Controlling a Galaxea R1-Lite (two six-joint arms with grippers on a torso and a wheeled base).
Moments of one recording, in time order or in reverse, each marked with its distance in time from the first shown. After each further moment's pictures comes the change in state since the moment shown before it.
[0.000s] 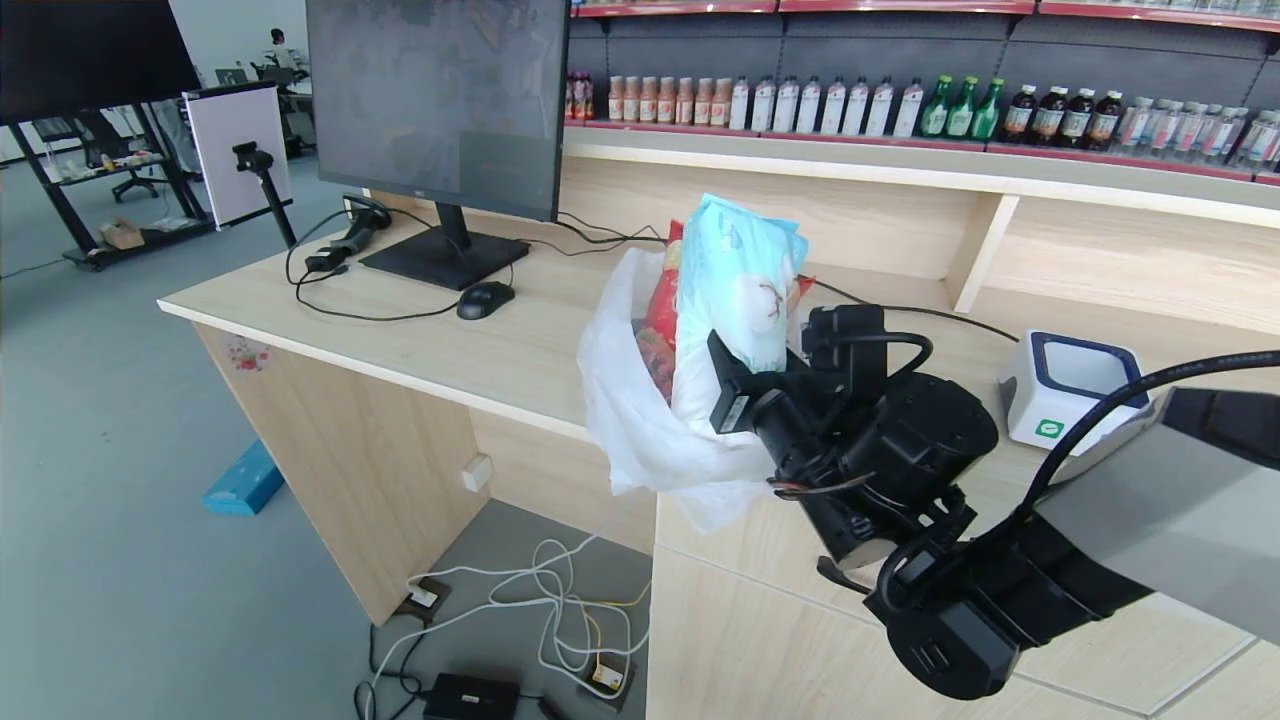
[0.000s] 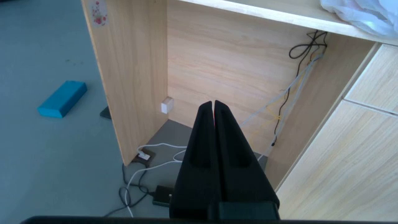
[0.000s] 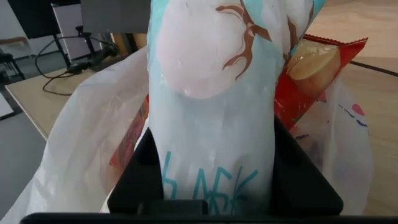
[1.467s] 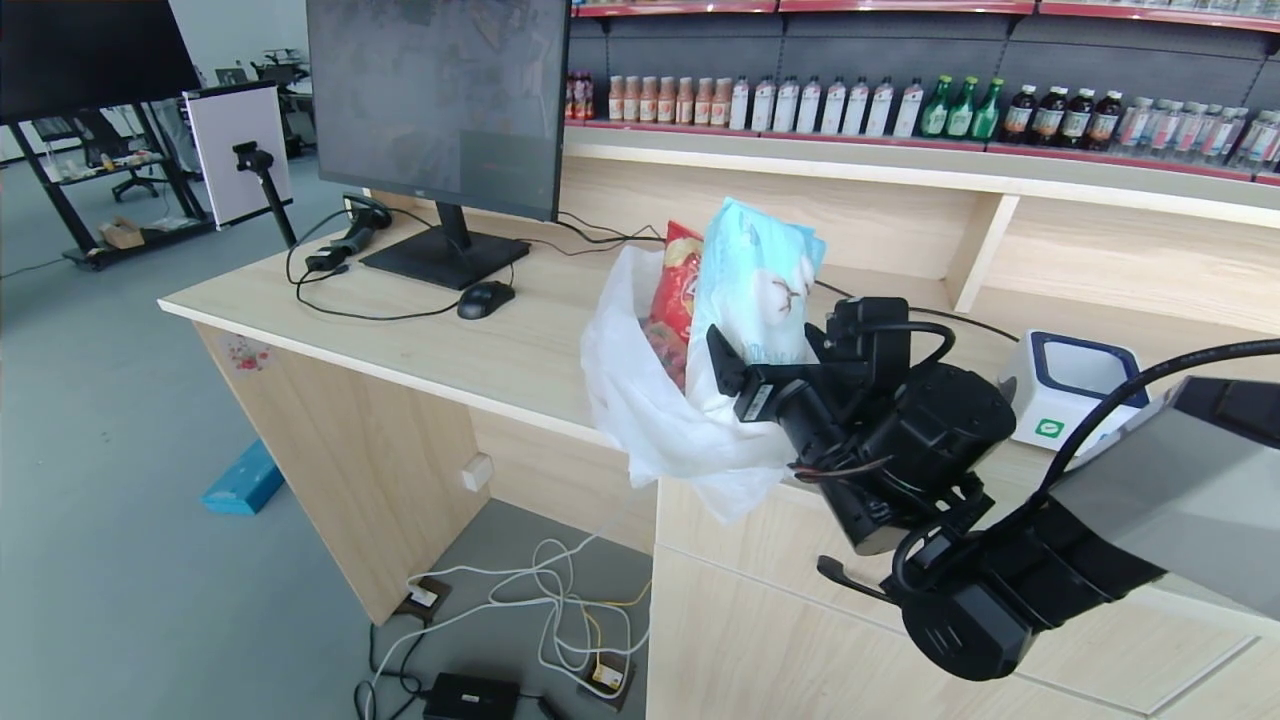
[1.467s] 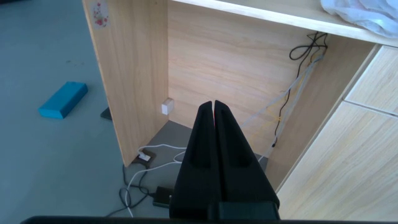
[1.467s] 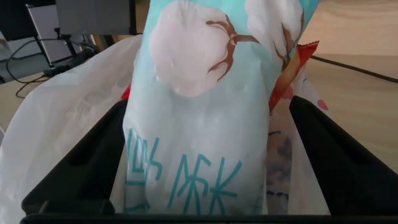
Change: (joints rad) left arm 0.001 0.000 0.000 -0.005 0.001 0.001; right arm -0.049 -0.013 0.008 0.002 -0.001 0.011
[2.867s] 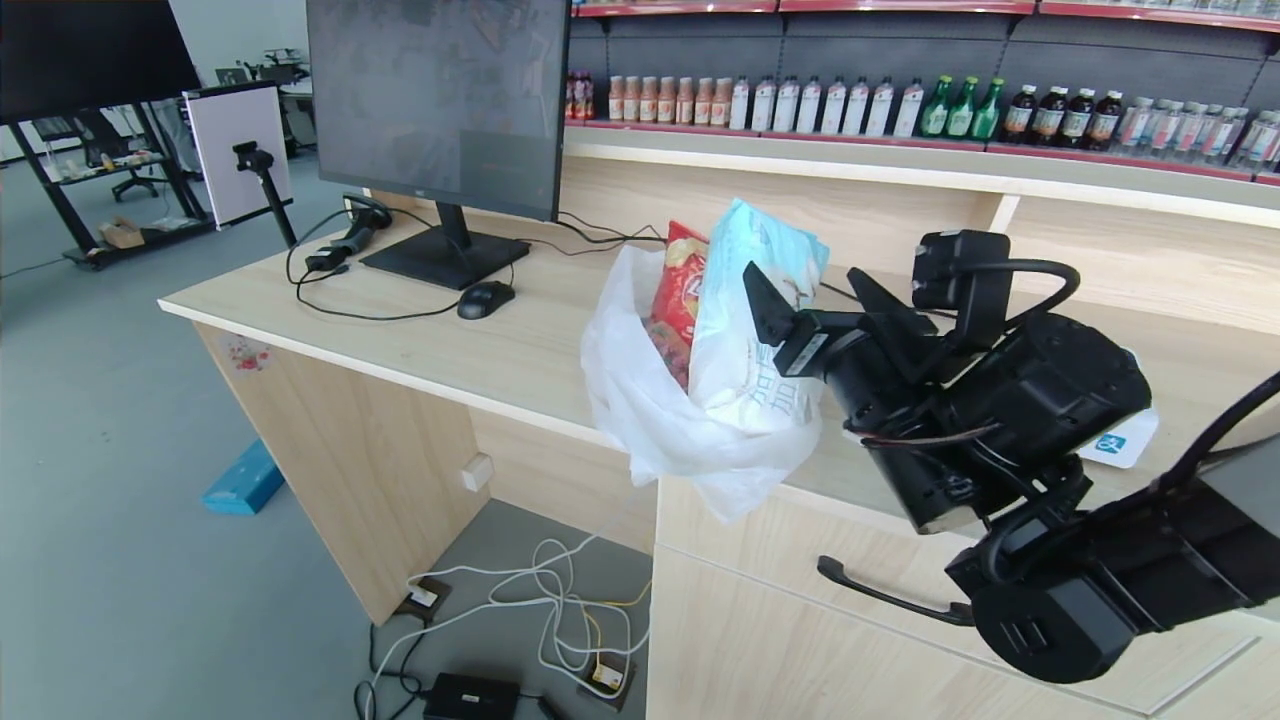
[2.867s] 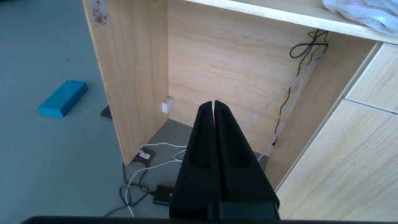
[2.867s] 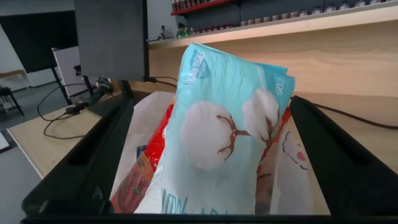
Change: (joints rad) left arm -0.001 0.000 0.000 0.007 0.000 0.000; right arm 0.000 -0.163 0.052 -0.002 0.009 -0.002
